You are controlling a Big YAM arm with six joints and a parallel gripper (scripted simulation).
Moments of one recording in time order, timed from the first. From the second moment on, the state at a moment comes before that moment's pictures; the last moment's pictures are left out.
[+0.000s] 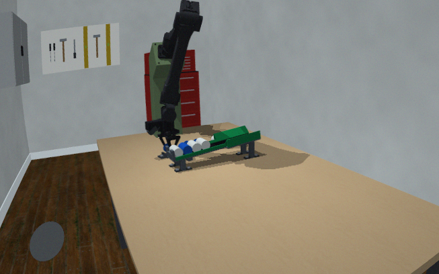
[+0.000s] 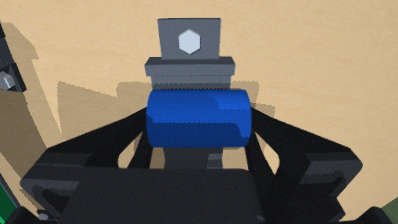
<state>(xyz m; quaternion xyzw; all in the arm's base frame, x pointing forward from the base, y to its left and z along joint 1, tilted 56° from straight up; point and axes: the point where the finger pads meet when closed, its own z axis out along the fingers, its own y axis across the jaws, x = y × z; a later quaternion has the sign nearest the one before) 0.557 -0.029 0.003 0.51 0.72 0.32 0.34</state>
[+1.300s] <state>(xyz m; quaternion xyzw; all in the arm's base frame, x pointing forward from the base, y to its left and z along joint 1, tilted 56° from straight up) 0.559 -0.030 0.006 0.51 0.72 0.32 0.34</state>
